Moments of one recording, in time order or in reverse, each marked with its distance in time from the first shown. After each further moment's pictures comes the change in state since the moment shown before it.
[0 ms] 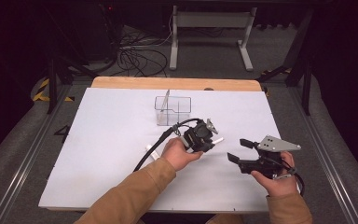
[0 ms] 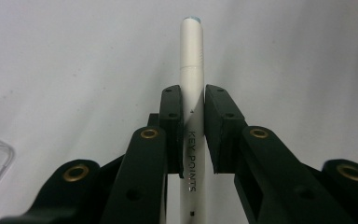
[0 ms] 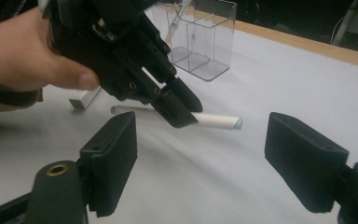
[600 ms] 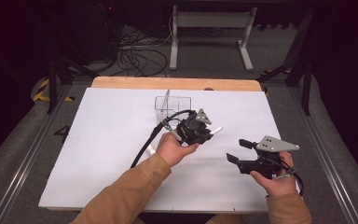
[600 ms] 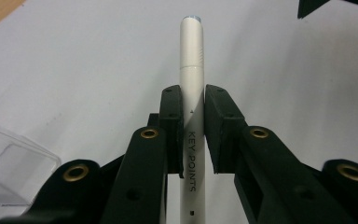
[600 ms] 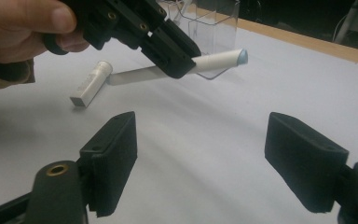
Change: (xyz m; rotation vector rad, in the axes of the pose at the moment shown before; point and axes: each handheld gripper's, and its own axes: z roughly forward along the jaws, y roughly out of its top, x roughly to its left) left arm 0.010 0.002 -0.037 -0.142 0.008 -0.019; right arm 0.001 0.000 0.002 0.007 0.003 -0.005
